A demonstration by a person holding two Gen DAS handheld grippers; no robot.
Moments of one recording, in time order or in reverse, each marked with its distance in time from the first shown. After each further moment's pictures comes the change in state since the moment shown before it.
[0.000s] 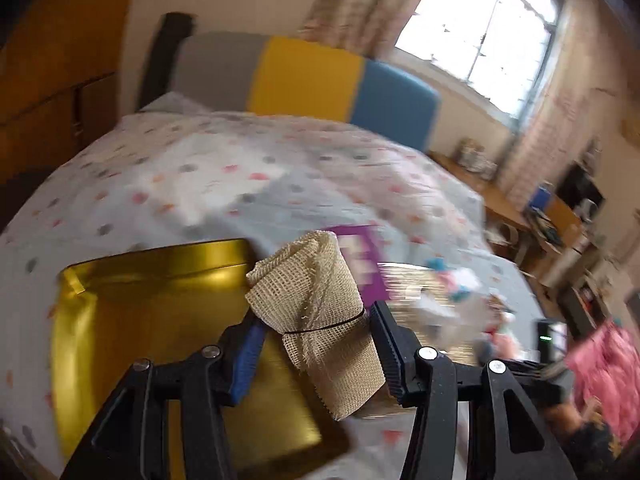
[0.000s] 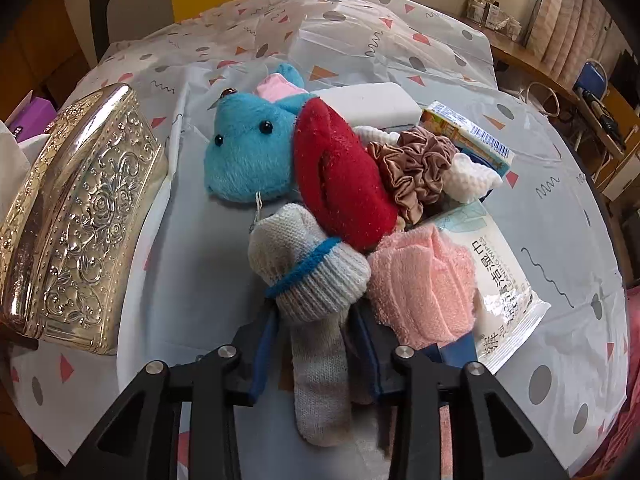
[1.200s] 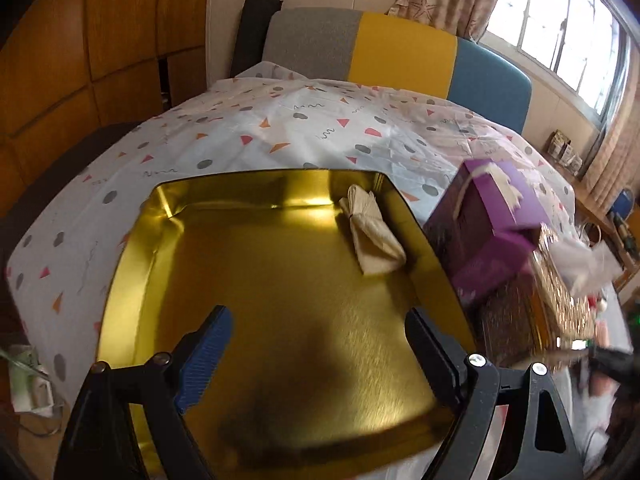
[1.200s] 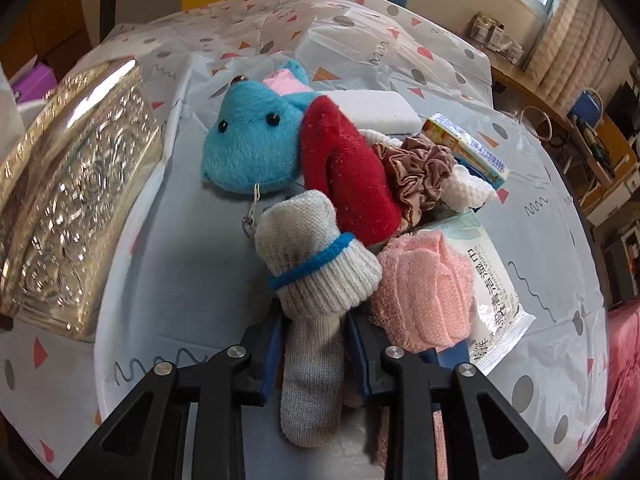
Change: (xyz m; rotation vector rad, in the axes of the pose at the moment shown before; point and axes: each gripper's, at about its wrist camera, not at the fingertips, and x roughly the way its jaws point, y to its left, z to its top) left arm 0.015 0.039 -0.077 -0.061 0.031 0.304; right arm -0.004 0.014 -0.009 -0.071 -0.036 -0.080
